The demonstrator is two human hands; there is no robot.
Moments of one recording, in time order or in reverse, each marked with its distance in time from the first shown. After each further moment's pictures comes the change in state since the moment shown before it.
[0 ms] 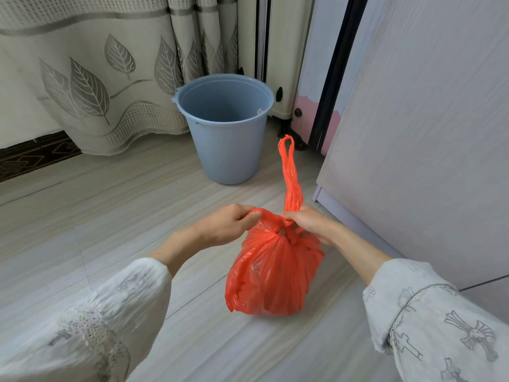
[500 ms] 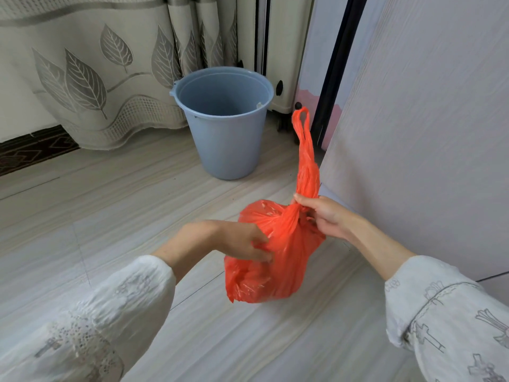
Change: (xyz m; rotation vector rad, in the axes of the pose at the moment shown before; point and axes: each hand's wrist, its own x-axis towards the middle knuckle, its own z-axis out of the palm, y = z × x) left_hand -0.005 0.028 0.005 0.274 -0.553 -0.073; right_hand 0.002 0.010 -0.025 0.372 -0.041 -0.032
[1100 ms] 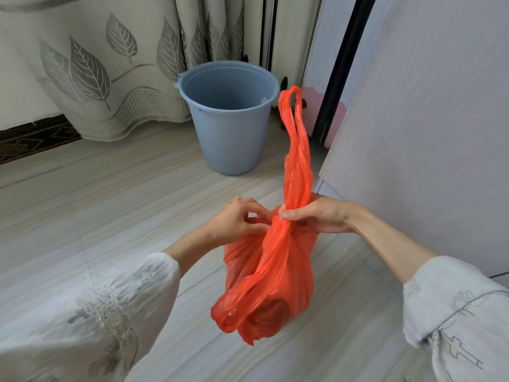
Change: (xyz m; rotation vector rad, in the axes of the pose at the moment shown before) left_hand 0.027 -0.043 0.021 -0.254 0.689 0.216; right_hand -0.019 -0.015 0.009 -0.291 -0.531 0.015
